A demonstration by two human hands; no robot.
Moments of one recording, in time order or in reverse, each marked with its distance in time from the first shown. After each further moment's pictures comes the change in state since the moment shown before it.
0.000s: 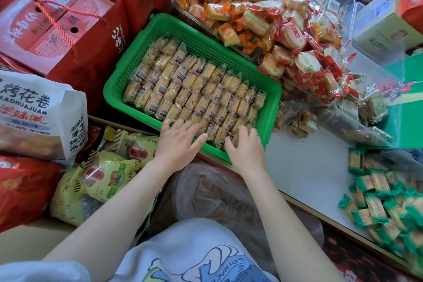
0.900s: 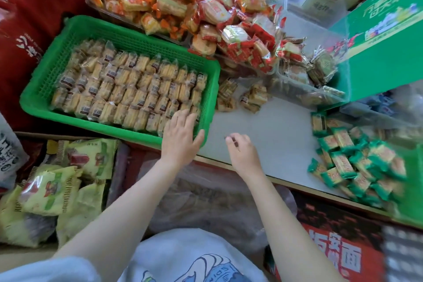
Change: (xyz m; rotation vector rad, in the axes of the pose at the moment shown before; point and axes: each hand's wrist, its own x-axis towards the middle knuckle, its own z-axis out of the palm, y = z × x) left_hand 0.017 0.153 0.050 -0.105 0.067 0.040; right_hand -0.038 0.156 -0.019 0.521 0.006 0.086
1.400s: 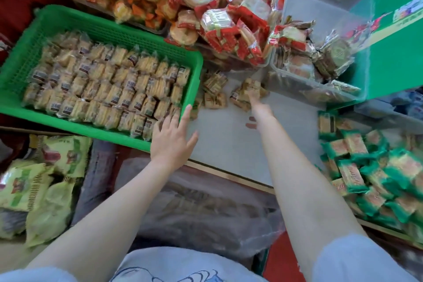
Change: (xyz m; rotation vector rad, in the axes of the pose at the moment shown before) left_hand 0.020 0.046 0.049 0.299 -0.031 -0.096; right_hand 0.184 0.068 -0.071 0.574 -0.009 0.622
